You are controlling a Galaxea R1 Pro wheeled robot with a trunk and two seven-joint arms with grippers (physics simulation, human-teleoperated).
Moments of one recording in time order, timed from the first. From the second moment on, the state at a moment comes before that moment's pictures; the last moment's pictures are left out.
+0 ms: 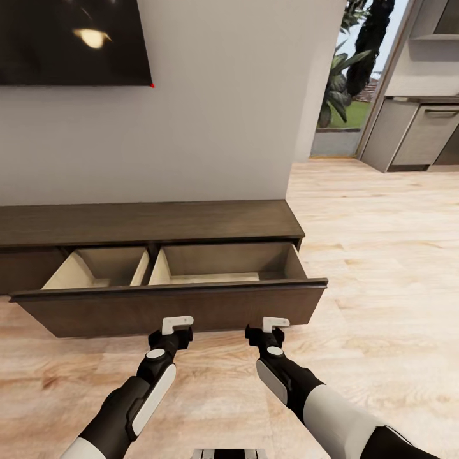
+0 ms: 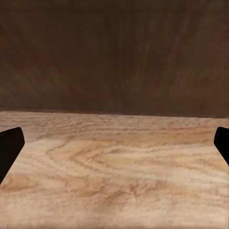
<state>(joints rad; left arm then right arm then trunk) -0.46 0.02 -0.41 -1.13 0.41 0.38 0.51 -0.75 0.12 0.70 -0.45 -0.65 -0.06 -0.43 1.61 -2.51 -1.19</state>
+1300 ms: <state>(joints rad) -0.46 0.02 -0.41 -1.12 0.40 0.38 0.51 -0.75 0.12 0.70 -0.45 -0.65 -0.07 -0.43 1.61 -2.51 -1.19</state>
